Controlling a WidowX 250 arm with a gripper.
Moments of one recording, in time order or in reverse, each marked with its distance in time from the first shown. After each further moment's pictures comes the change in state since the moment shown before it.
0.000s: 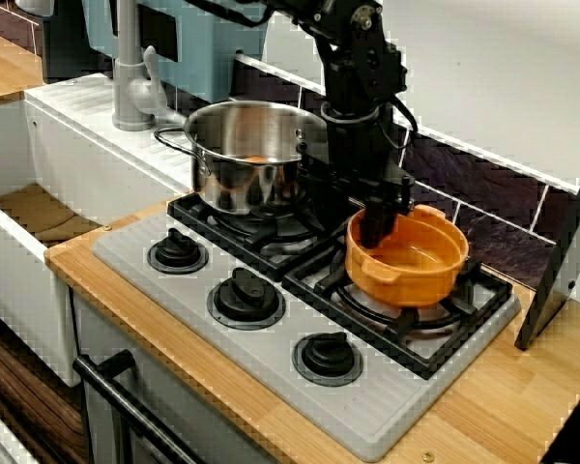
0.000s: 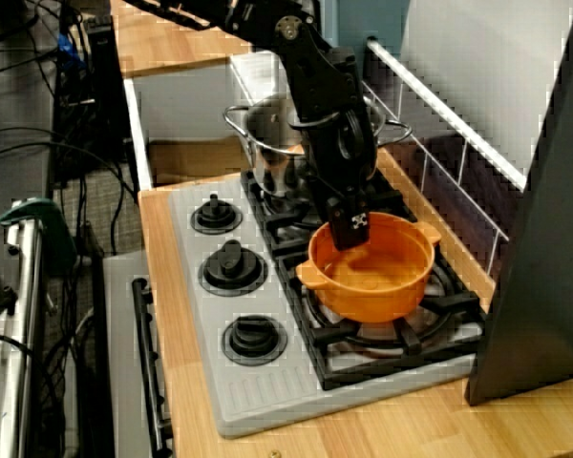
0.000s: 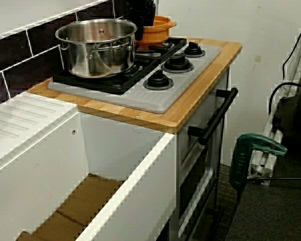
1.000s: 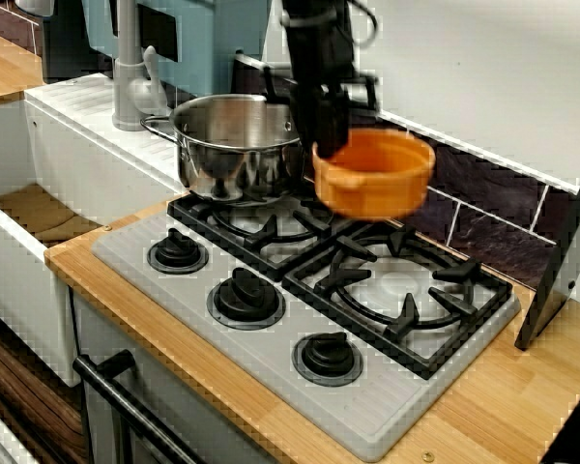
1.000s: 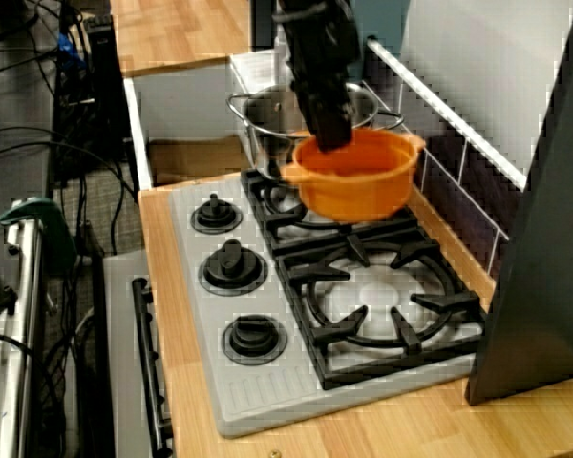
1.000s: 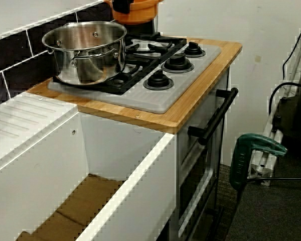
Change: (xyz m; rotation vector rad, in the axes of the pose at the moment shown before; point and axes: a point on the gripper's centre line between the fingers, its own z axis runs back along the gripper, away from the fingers) arm 0.020 0.041 0.060 -0.097 0.014 0.103
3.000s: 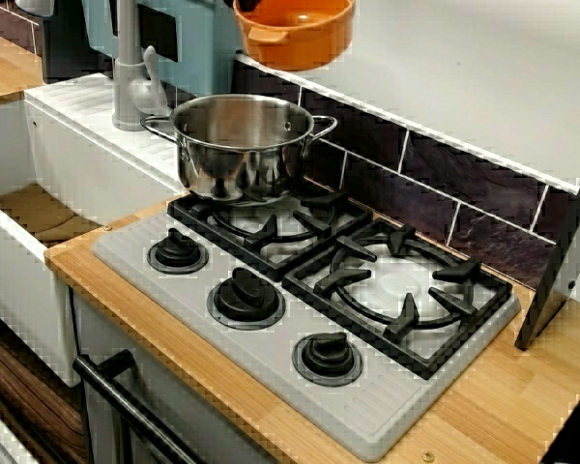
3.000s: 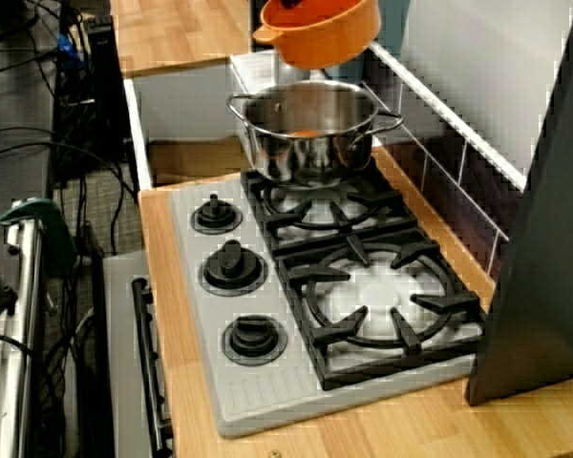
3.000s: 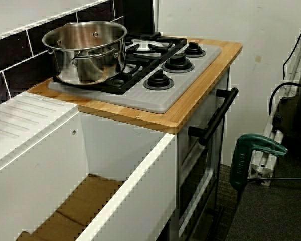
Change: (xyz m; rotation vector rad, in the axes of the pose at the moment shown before) arm 0.024 0.065 0.098 0.120 -0.307 0.055
